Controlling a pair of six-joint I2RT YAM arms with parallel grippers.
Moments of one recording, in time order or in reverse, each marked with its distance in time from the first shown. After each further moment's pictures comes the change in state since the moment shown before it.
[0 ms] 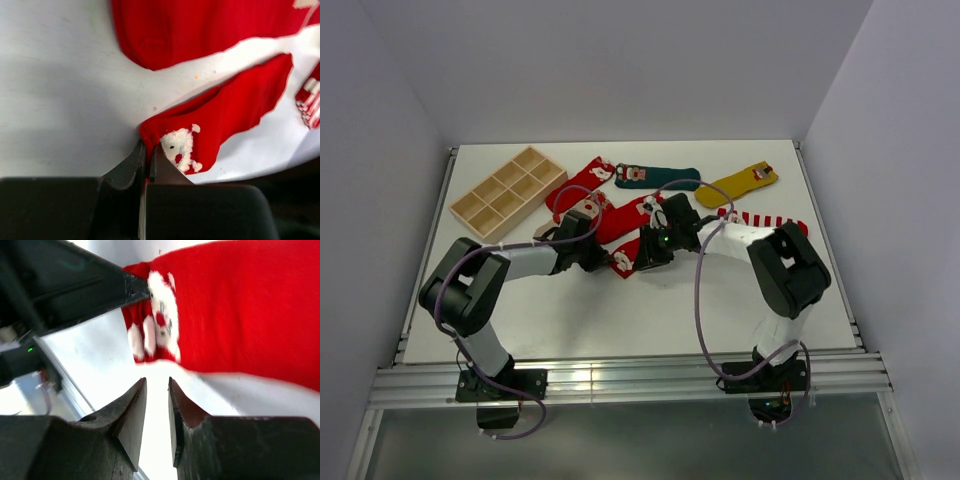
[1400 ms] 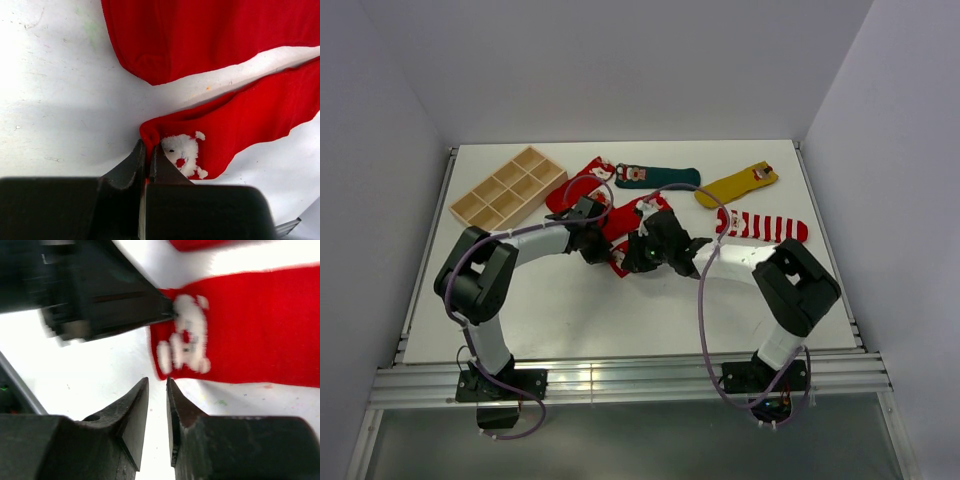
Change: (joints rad) left arm -0.019 0.102 0.283 -0.402 -0.078 0.091; right arm 0.156 -0.145 -0.177 0.310 0.328 0.091
